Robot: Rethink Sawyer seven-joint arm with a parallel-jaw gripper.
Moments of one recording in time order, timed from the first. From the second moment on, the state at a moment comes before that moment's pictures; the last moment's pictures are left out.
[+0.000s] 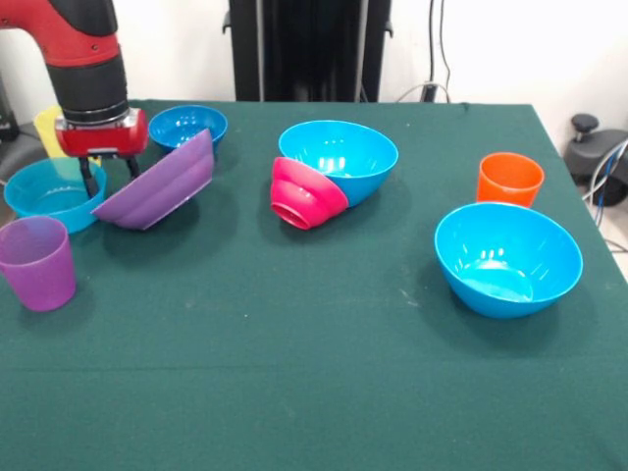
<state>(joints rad) -1.22 -0.41 0.67 1.73 -1.04 0.54 1.74</state>
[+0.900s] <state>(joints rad) -1.13 -0.45 0.62 1.74 -1.06 0.49 1.74</state>
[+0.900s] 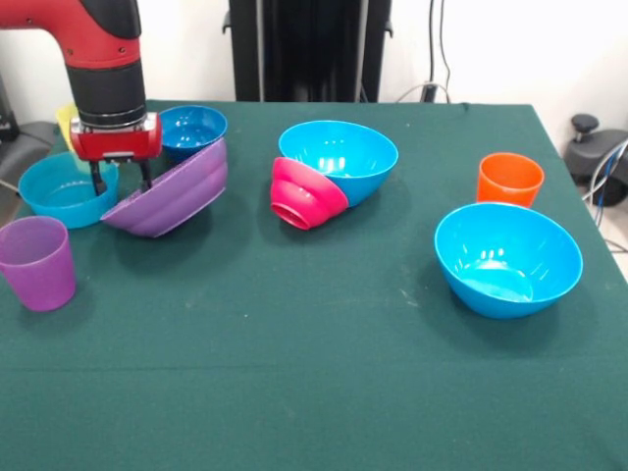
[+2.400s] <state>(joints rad) -1.04 -0.57 0.53 1.81 -1.00 0.41 1.74</state>
